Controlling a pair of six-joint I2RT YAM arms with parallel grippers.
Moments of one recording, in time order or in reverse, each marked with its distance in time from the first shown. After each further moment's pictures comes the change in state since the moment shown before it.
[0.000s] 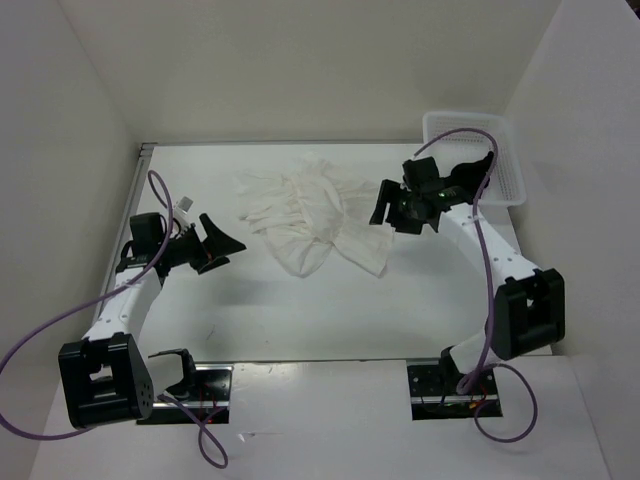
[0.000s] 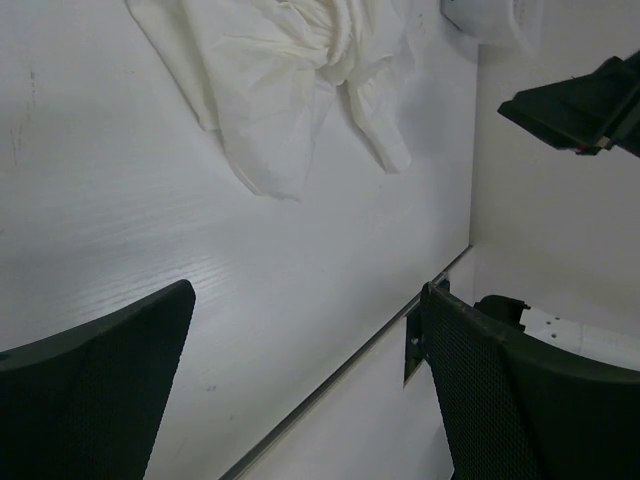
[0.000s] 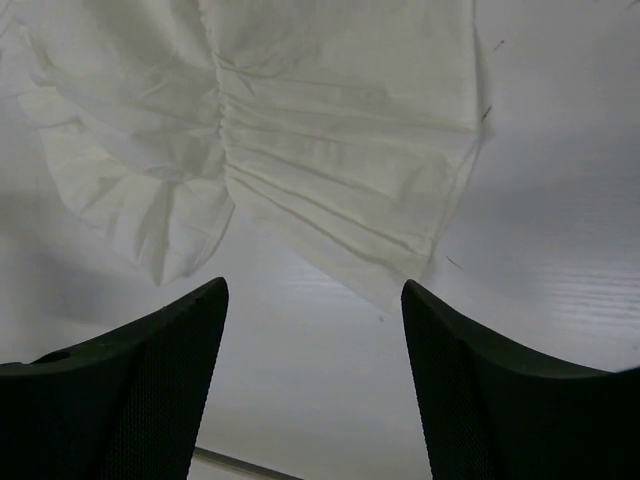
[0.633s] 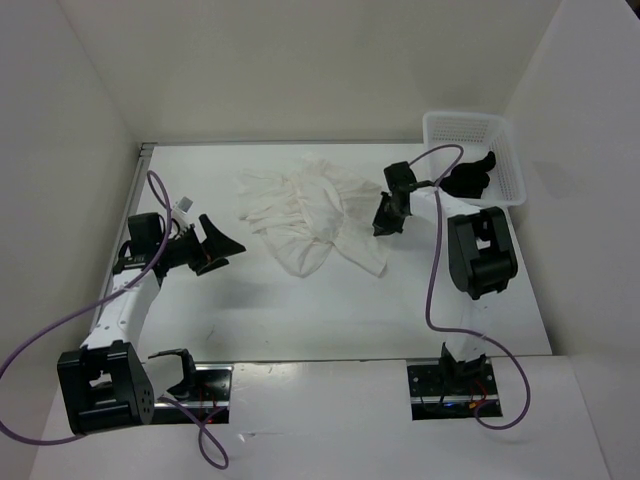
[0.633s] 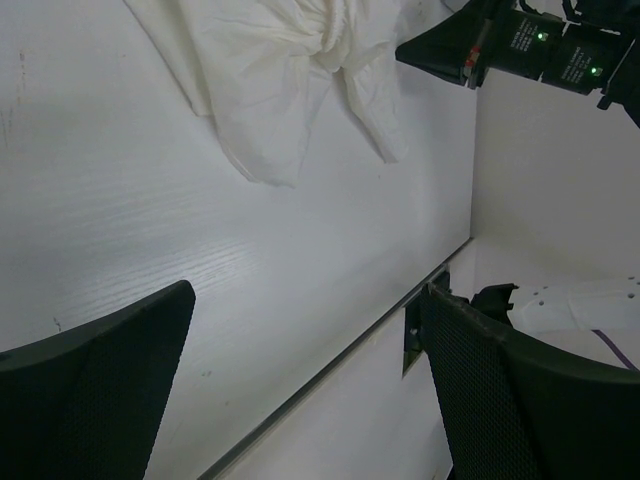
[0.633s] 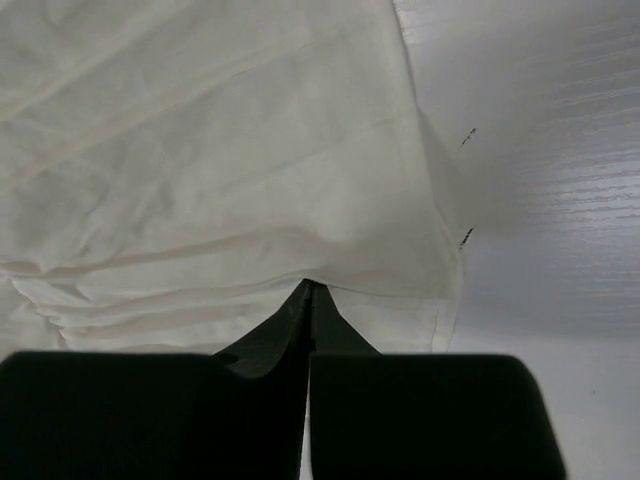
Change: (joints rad) left arm 0.000 -0.033 0.023 -0.079 0.000 0.026; right arm -0.040 0.476 0.113 0.139 0.005 0.113
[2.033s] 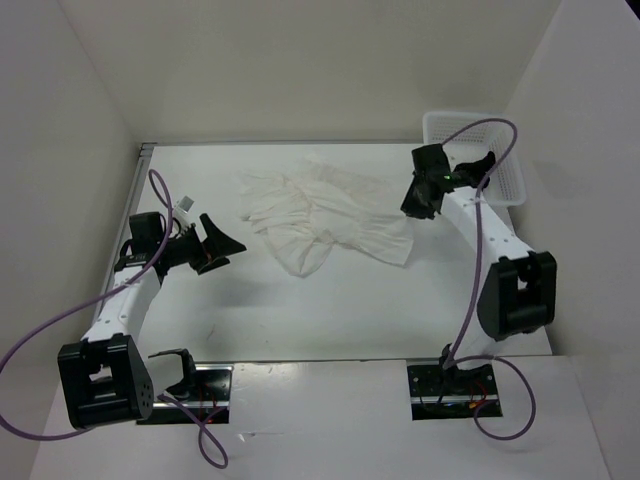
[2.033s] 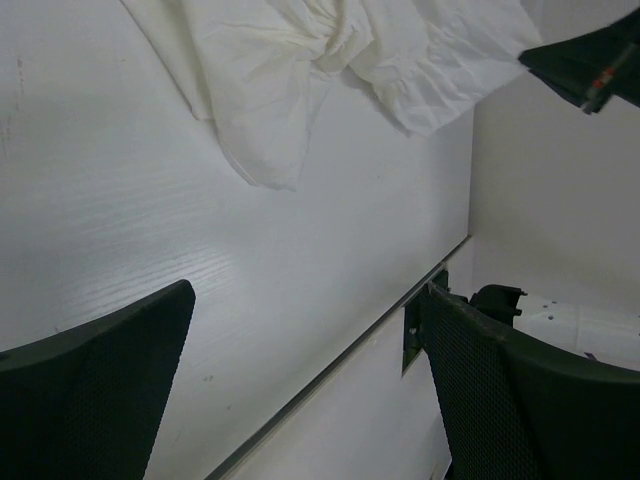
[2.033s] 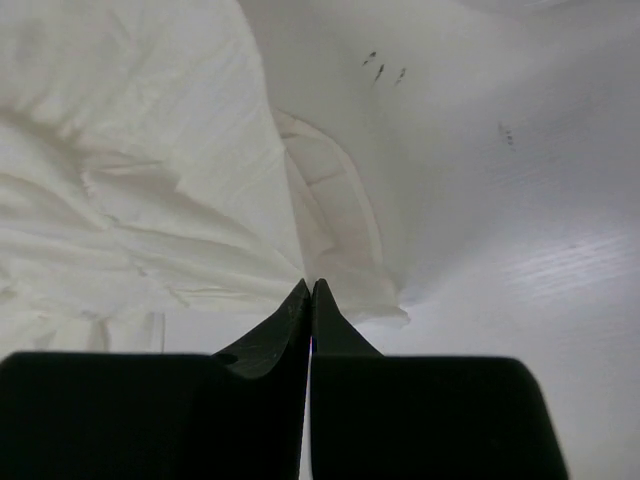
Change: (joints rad) left arm 0.000 0.028 0.000 0.026 0.013 0.001; right arm -0.039 -0.305 0.008 -0.178 0.235 -0.023
